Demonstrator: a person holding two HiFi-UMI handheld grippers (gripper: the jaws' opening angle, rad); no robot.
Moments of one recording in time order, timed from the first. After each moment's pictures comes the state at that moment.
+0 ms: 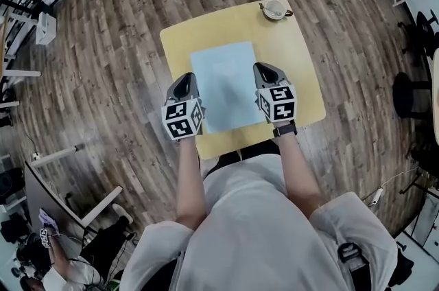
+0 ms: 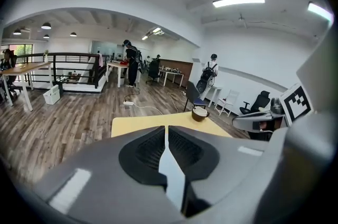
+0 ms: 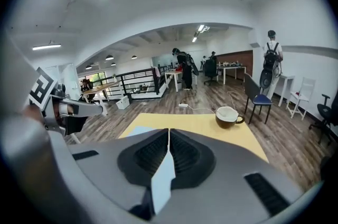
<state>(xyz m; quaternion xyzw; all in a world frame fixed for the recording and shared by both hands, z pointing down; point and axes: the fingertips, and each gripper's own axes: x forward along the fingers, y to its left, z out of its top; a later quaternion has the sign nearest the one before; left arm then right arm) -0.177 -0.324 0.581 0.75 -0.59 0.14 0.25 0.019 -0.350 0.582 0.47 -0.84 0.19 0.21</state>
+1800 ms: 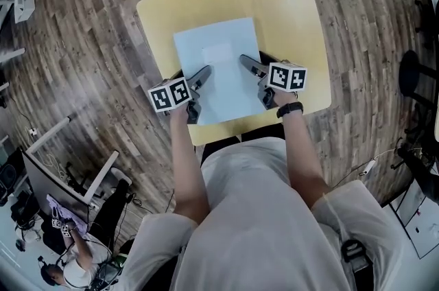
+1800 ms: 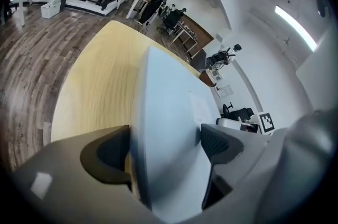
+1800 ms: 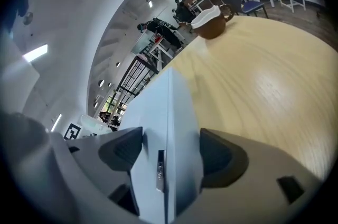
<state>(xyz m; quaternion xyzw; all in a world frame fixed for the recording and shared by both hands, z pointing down) -0.137 -0.313 0.759 0.67 -0.45 0.14 0.58 0.031 -0.357 0.756 0.36 -0.75 0.54 0.15</state>
